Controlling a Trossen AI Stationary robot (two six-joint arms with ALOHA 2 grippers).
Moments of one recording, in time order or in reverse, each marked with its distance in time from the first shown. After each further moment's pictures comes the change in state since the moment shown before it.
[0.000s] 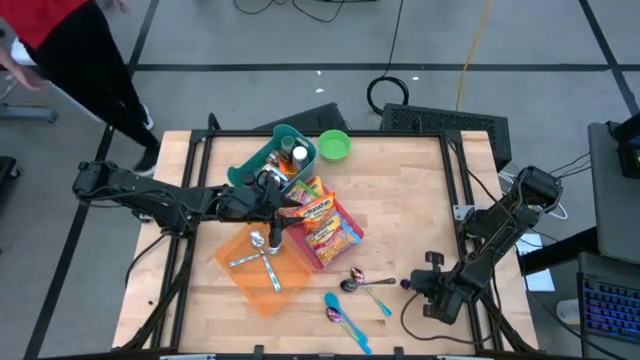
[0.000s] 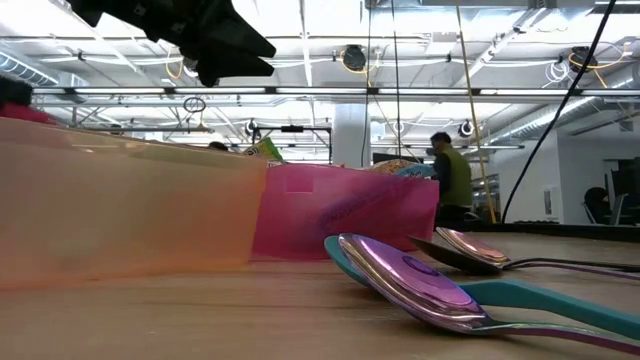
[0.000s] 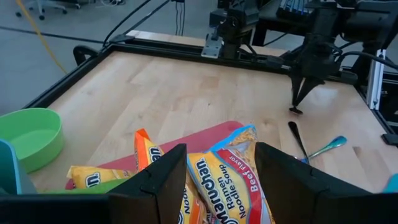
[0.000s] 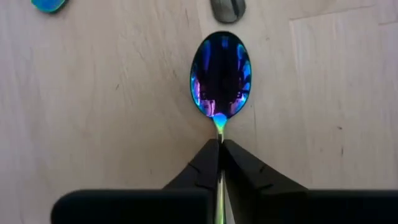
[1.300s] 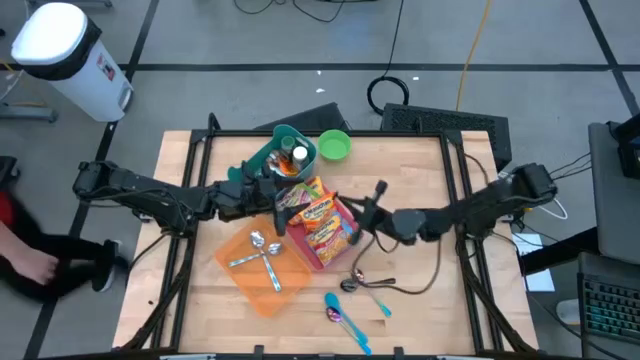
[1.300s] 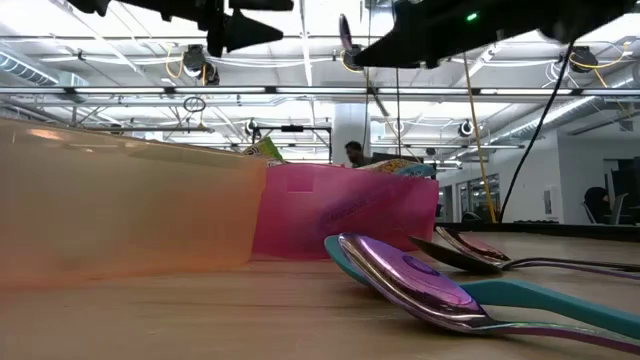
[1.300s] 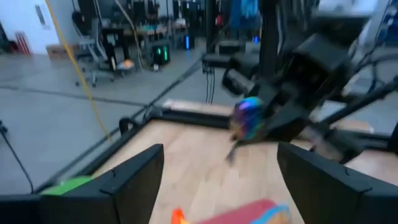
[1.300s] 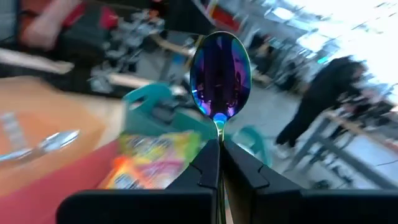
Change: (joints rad) left arm 0.003 0.000 0.001 0.270 -0.157 0.132; right arm -0.723 -0.051 0.040 1.280 0.581 -1.456
